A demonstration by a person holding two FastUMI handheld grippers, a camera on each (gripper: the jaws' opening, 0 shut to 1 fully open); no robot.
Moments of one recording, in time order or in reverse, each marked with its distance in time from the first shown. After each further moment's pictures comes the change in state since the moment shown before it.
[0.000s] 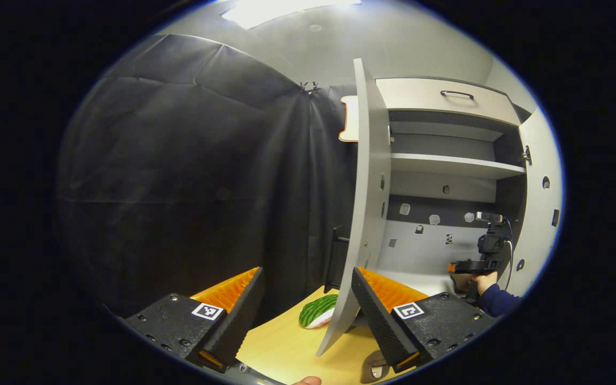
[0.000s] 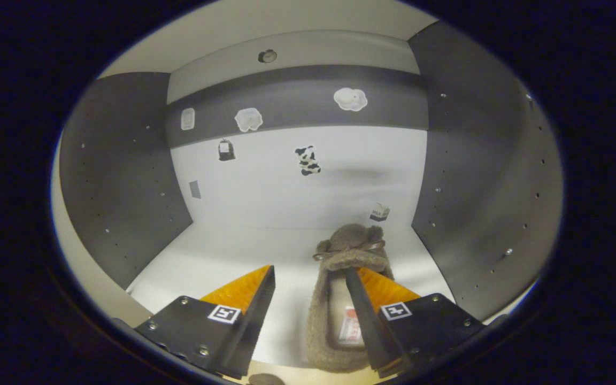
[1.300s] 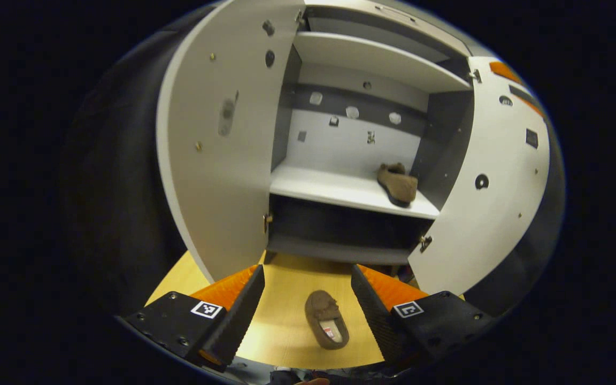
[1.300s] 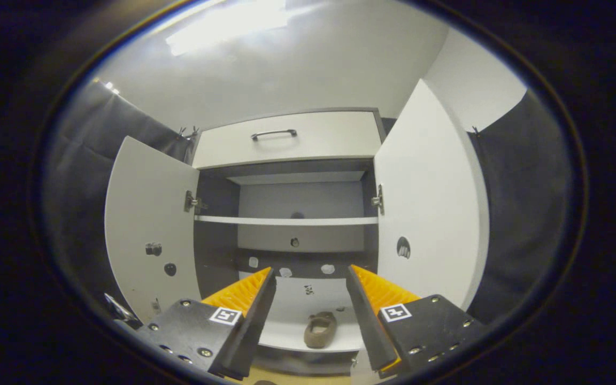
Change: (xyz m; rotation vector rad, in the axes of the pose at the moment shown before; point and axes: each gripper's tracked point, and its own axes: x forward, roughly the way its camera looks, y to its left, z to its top) left arm 0.007 -0.141 -0.243 0.043 0.580 -0.466; right arm -0.403 -0.024 0.168 -0.033 -0.638 0.010
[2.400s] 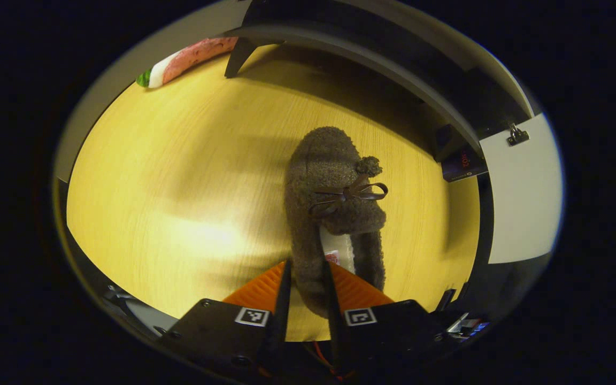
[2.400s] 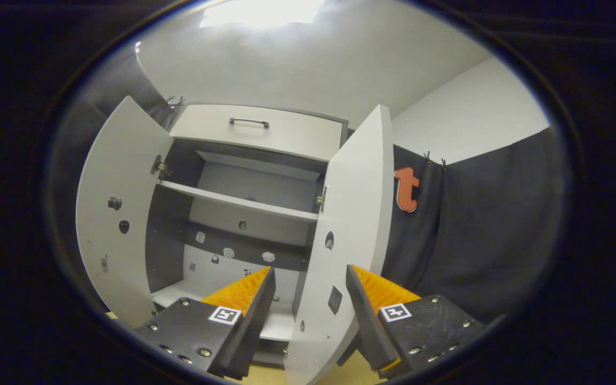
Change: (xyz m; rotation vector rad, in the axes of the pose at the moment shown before) left arm 0.083 0.038 -0.121 -0.255 0.786 -0.043; right arm -0.048 -0.068 -0.006 -0.226 0.023 -0.217
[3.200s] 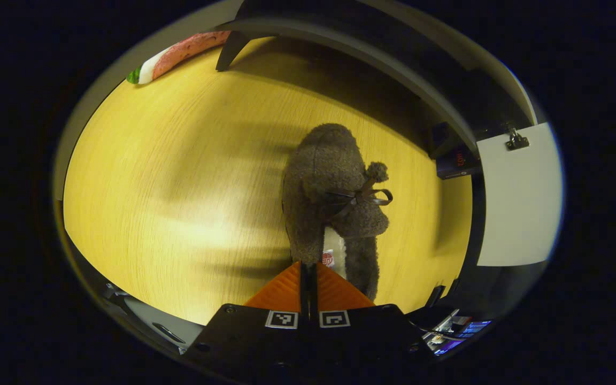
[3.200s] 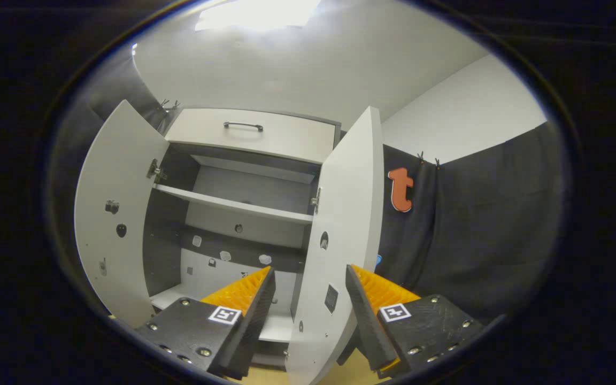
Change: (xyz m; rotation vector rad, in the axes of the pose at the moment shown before) left arm -0.016 -0.008 0.017 0.000 0.025 -0.057; right arm -0.005 -0.001 0.002 0.031 -0.030 -0.019
